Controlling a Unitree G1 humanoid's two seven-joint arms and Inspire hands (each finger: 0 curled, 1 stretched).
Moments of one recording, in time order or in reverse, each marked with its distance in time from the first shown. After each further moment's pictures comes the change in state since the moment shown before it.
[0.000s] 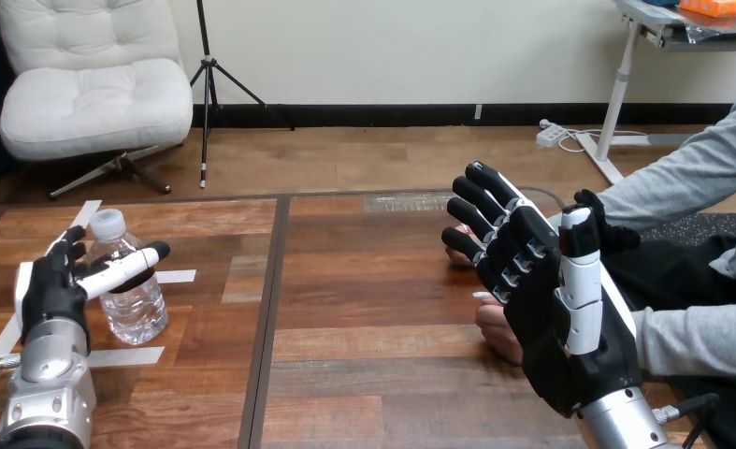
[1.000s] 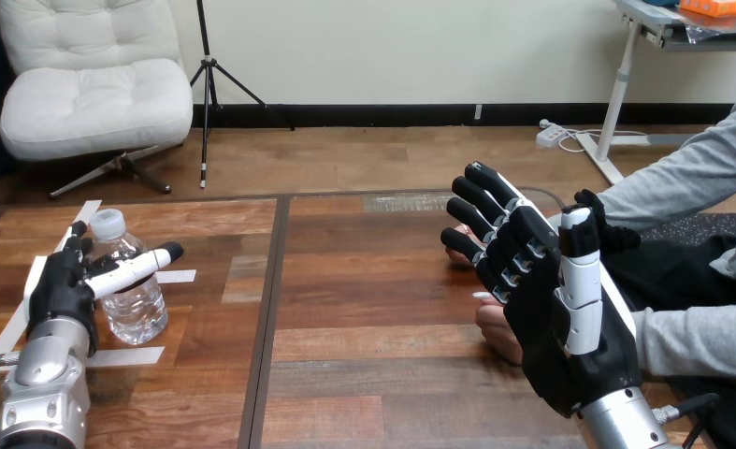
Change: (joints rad) left arm 0.016 0.011 -0.005 -0.014 0.004 -0.023 -0.110; right arm 0.000 0.000 0.000 0.000 0.000 0.000 0.001
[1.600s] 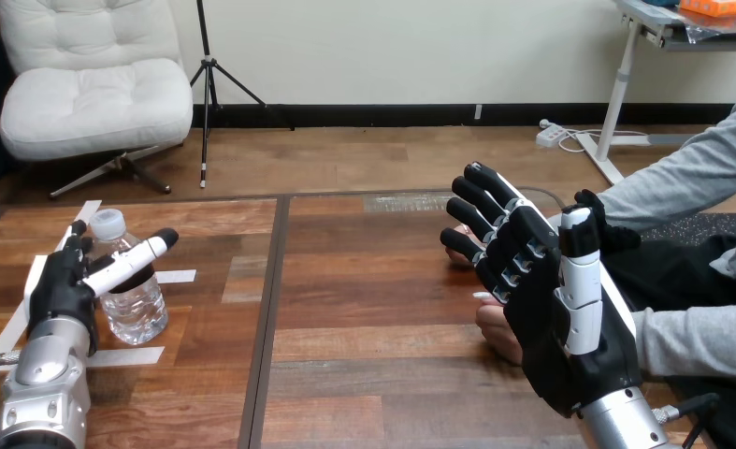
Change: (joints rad) left arm 0.002 0.001 -0.007 -0.006 -0.002 0.000 0.000; right arm 0.000 0.000 0.000 0.000 0.000 0.000 0.000
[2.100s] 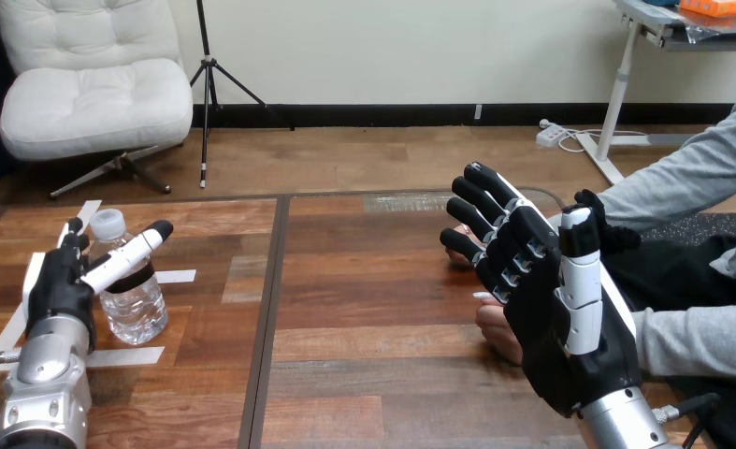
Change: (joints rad) left arm 0.000 0.000 -0.010 -0.005 0.009 0.000 0.027; right arm 0.000 0.000 0.000 0.000 0.000 0.000 0.000
